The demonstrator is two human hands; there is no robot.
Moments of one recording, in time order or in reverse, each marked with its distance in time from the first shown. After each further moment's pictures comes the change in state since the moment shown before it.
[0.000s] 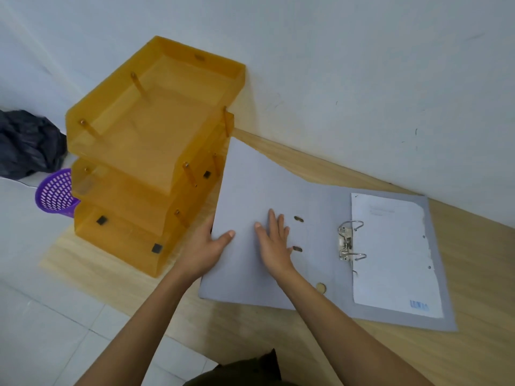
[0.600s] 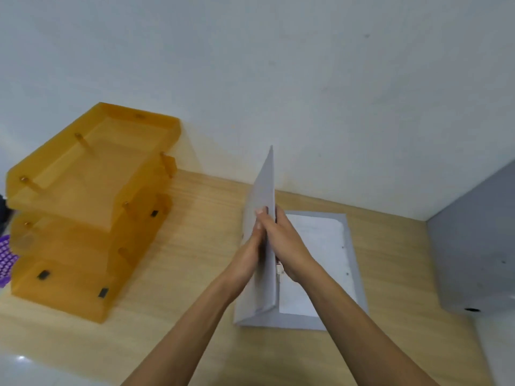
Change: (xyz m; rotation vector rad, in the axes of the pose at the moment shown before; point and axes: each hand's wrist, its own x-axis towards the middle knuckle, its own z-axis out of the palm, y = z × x) left_hand -0.044 0.108 0.158 -0.309 -0.367 0.214; right_hand -0.096 -0.029 -0.148 0.347 0.181 -0.199
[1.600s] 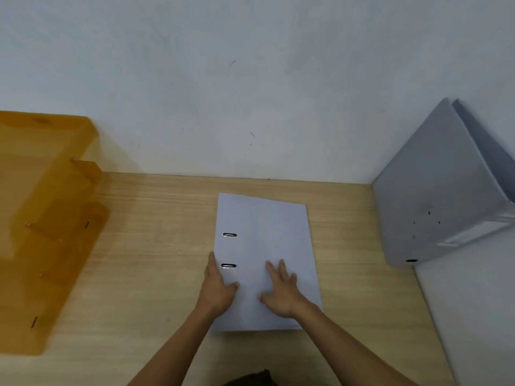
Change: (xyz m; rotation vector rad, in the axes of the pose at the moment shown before) left_hand 0.028 -0.150 0.048 0.537 0.137 -0.244; right_hand -0.025 0.189 -0.116 -0.671 -0.207 0.369
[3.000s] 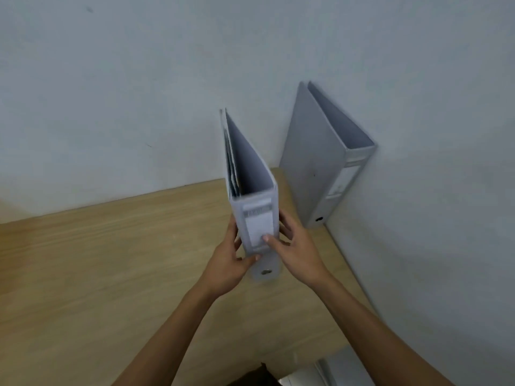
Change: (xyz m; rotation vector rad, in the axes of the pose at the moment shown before) left_hand -0.081 0.164 0.086 -0.134 -0.509 0.584; right_hand -0.148 0.080 -0.096 0.762 0.751 -0.450
